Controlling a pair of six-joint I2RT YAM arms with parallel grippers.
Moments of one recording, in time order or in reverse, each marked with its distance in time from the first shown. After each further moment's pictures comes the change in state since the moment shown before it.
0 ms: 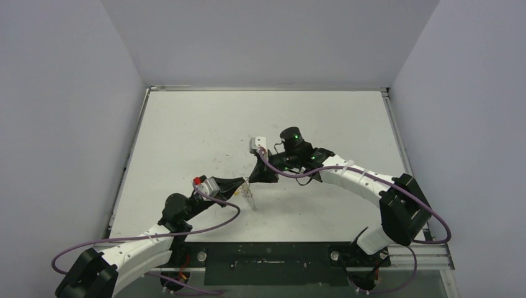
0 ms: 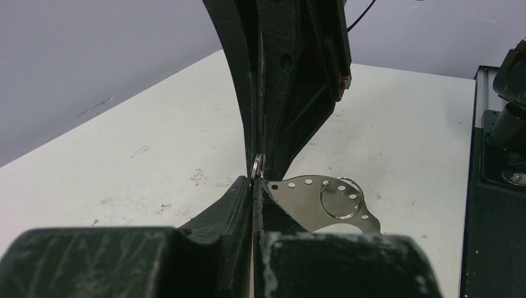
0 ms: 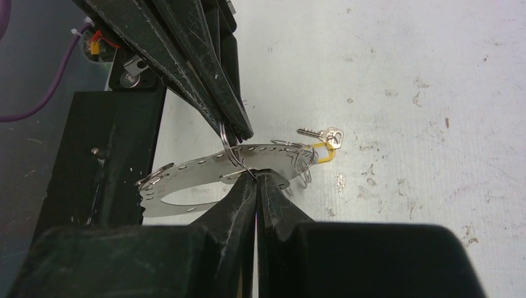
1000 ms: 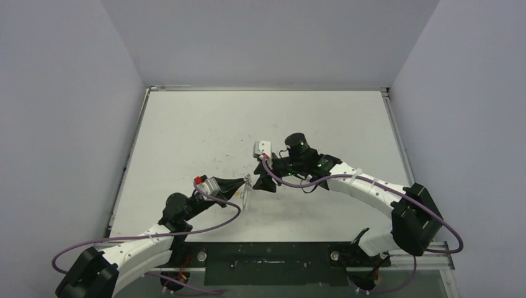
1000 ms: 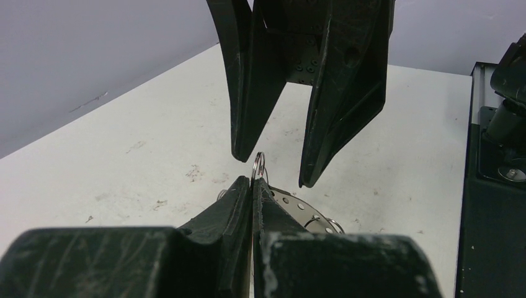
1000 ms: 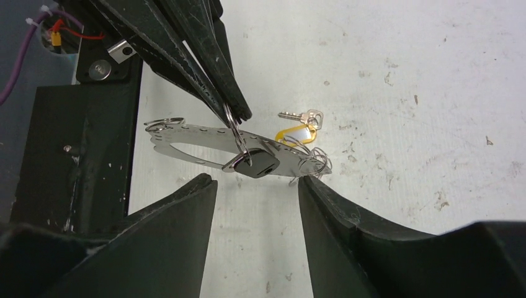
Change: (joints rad) left arm 0.000 0.010 0.000 -0.005 0.007 -0.006; right arm 0.024 -0.105 -0.080 -0.004 0.148 -0.013
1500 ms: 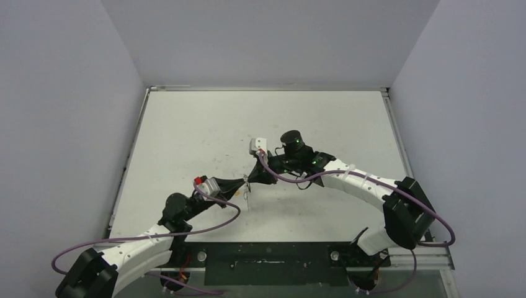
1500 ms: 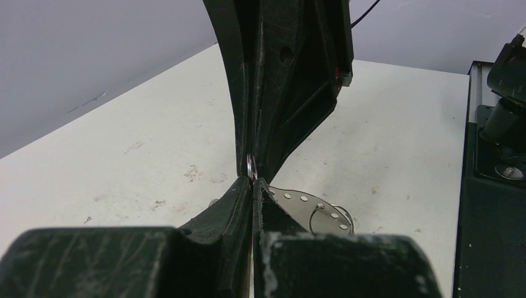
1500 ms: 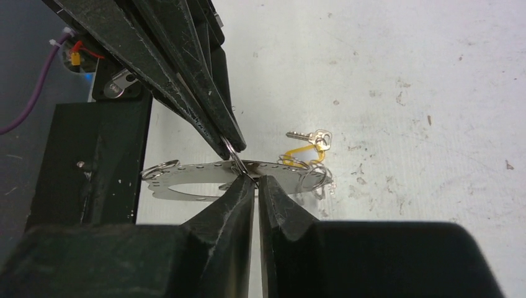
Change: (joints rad) left arm 0.000 -0.011 0.000 -0.008 0.008 0.000; right arm 0.000 0.062 0.036 0.074 -0.053 0.054
